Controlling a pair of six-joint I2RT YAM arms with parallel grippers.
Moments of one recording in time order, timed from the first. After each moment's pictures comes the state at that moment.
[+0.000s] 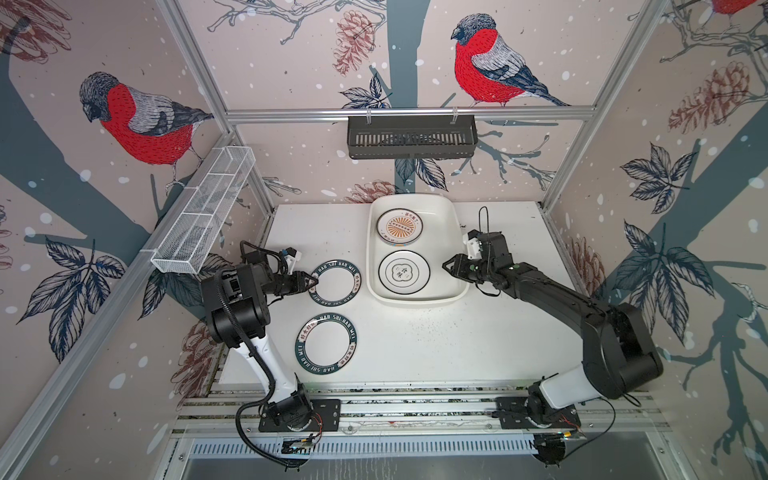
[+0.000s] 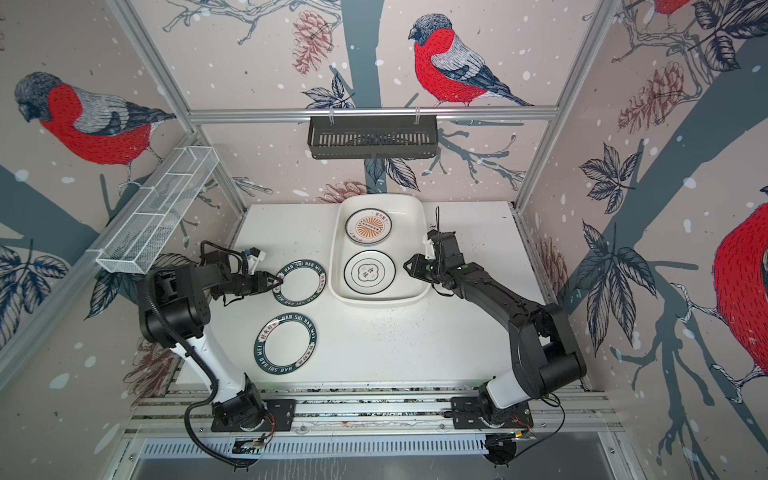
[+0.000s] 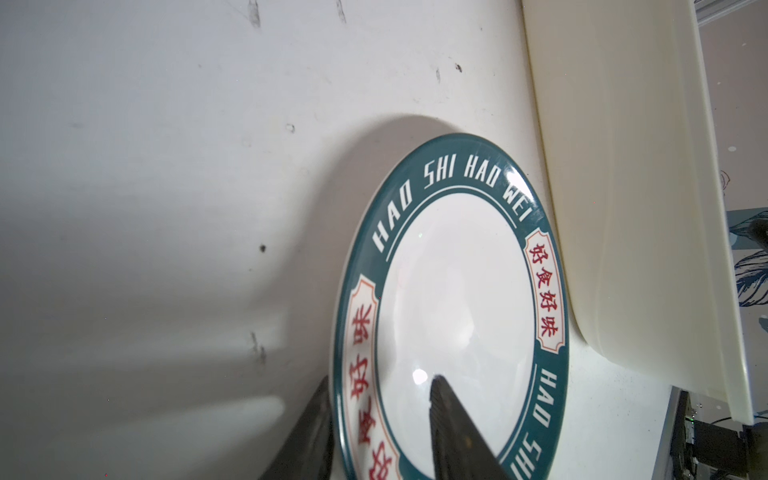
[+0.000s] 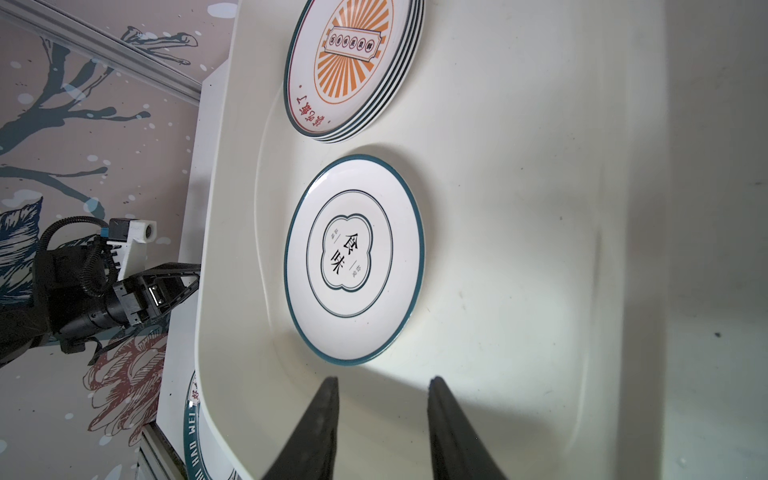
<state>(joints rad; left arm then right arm) 0.41 1.95 1.08 -0.48 0.84 0.34 0.39 1.51 0.93 -0.15 -0.38 0.61</state>
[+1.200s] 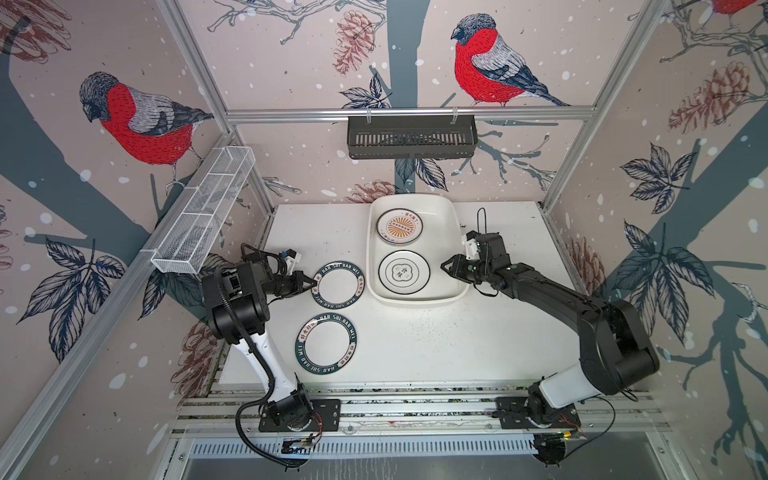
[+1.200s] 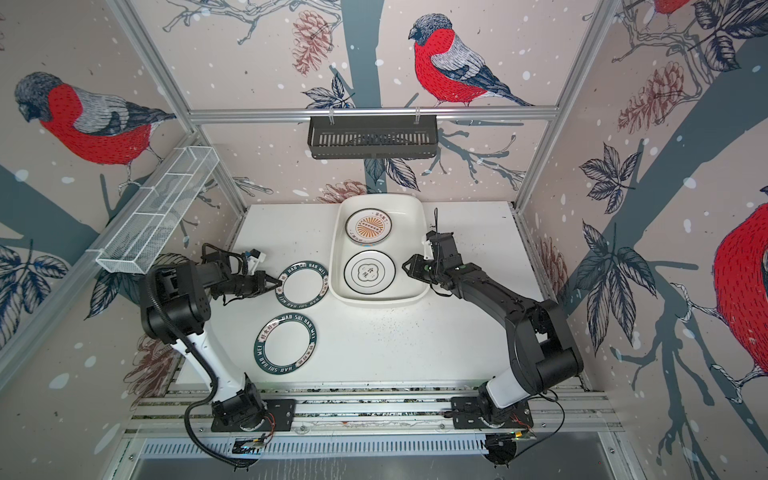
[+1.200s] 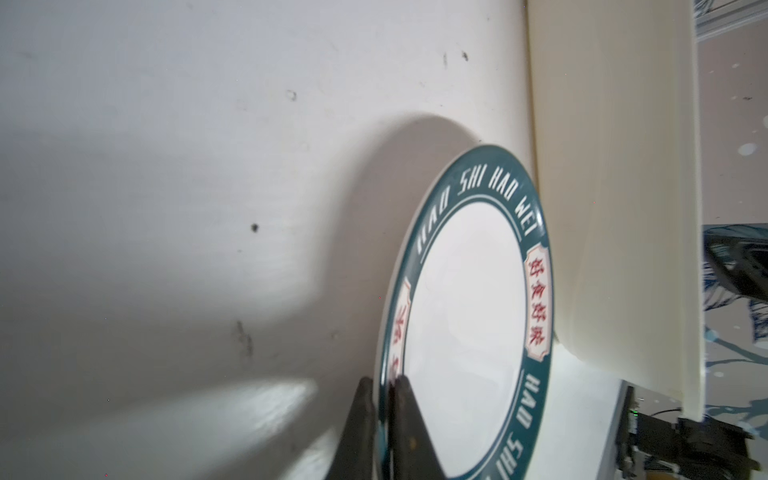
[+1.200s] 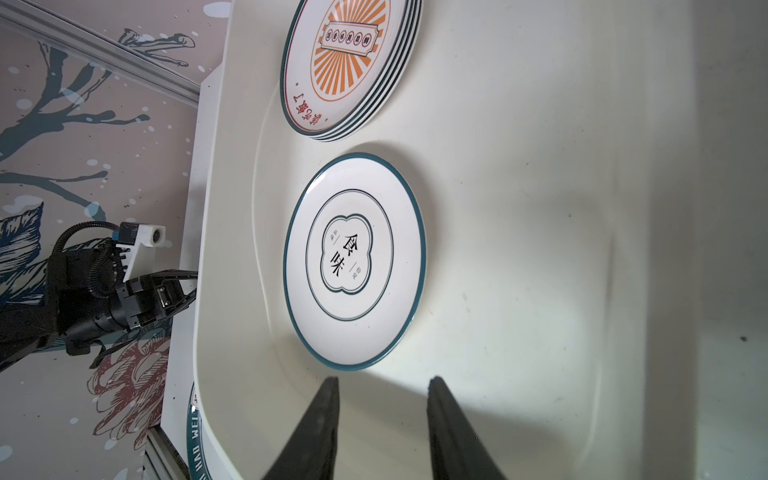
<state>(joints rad) 0.41 1.98 1.12 -0.56 0.89 0.30 0.40 1.53 0.93 -0.13 -0.38 0.63</state>
